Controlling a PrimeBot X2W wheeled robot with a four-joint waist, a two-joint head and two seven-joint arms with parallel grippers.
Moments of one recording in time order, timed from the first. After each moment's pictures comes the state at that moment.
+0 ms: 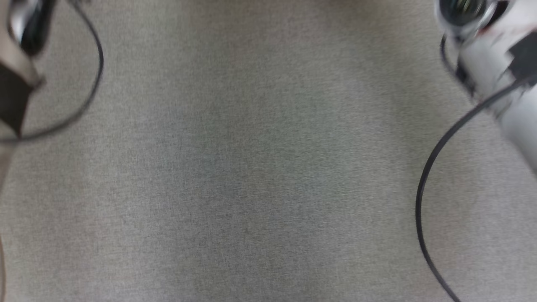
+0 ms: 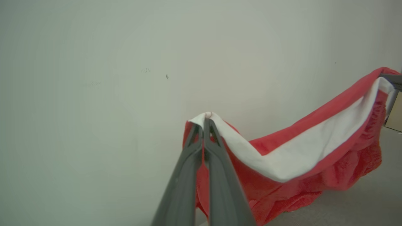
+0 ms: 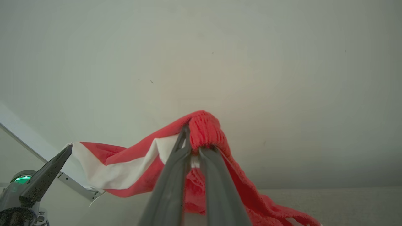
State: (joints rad) left arm -1.54 0.35 -0.69 0.76 -0.60 -0.13 -0.26; right arm -1.53 -0.36 1.01 0.69 1.33 0.13 -0.12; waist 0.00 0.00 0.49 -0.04
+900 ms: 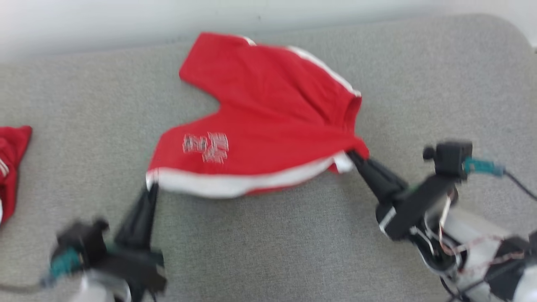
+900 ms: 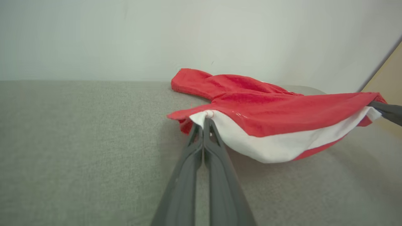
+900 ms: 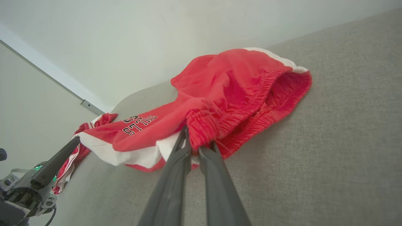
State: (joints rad) left arm -0.40 0.43 -0.51 0.06 -0.65 0.13 -0.26; right arm -0.79 -0.65 1.24 0.21 1.38 0.13 -0.26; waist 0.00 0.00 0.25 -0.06
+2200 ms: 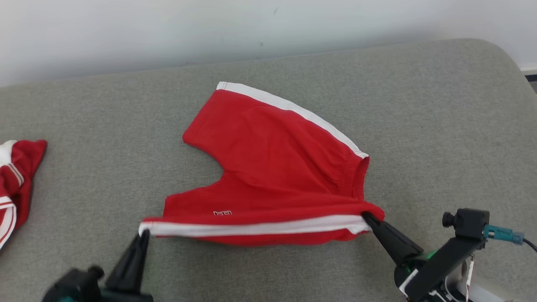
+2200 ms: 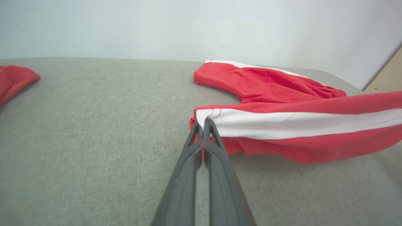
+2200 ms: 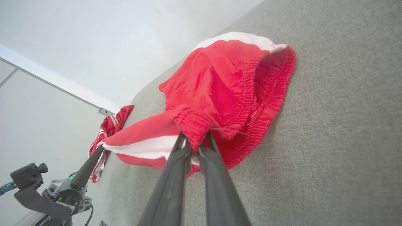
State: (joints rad) left arm -0.13 0.26 -0.22 0.10 -0.38 -0.04 -0.25; right arm -0.44 -0.74 1.11 0.00 1.44 0.13 -0.26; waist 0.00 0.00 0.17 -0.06
